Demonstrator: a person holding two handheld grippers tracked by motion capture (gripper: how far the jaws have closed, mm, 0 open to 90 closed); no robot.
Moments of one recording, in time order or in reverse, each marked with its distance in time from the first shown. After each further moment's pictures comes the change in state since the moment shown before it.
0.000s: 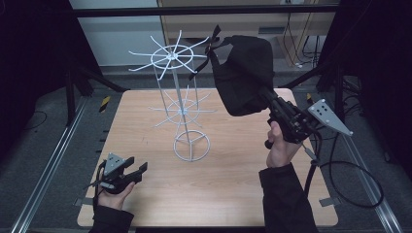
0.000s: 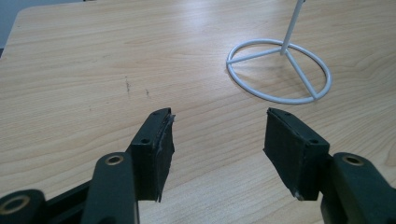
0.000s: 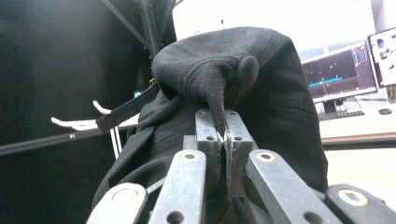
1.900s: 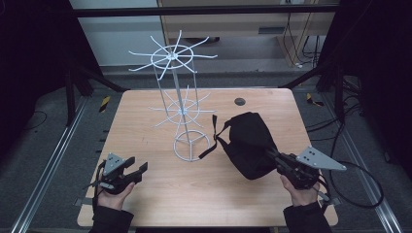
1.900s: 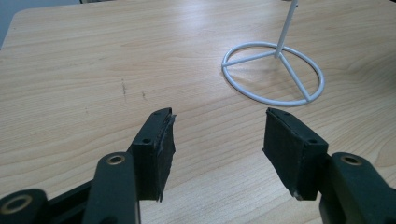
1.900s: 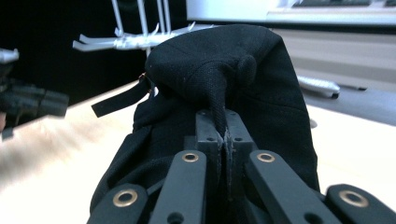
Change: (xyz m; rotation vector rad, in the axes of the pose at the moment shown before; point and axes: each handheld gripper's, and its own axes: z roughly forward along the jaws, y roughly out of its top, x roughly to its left) left arm -0.002 0.002 -0.002 -0.008 -0.014 -0.005; right arm -0.020 -0.069 -0.097 0.526 -0.026 -0.174
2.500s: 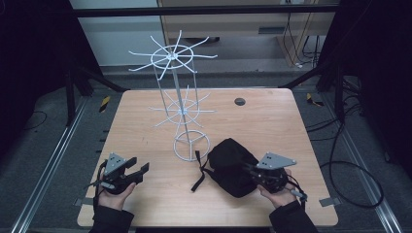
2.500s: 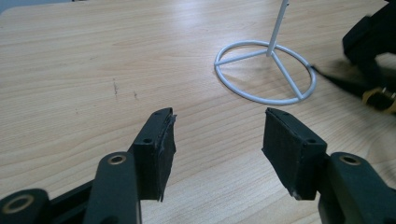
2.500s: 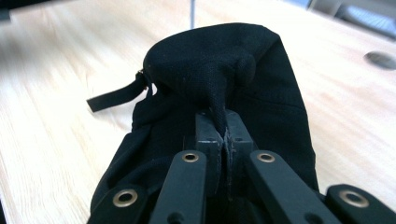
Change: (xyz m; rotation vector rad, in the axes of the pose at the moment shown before) left arm -0.003 0.001 0.001 0.008 -0.023 0.006; right arm 0.024 -0.039 0.056 0.339 0.114 -0.135
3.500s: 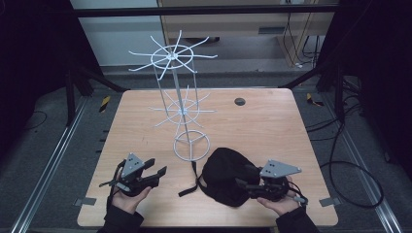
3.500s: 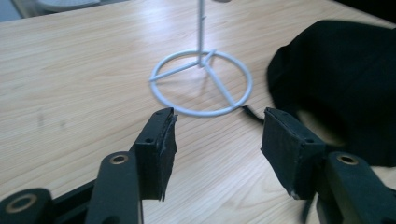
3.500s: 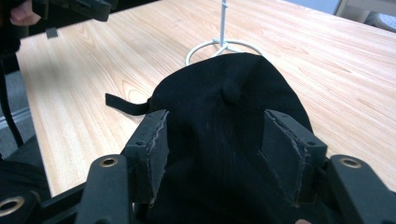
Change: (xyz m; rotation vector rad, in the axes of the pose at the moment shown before) left arm -0.040 0.013 0.007 0.014 -0.103 0.094; right arm 0.013 -0.010 -0.003 -0.045 0.096 0.014
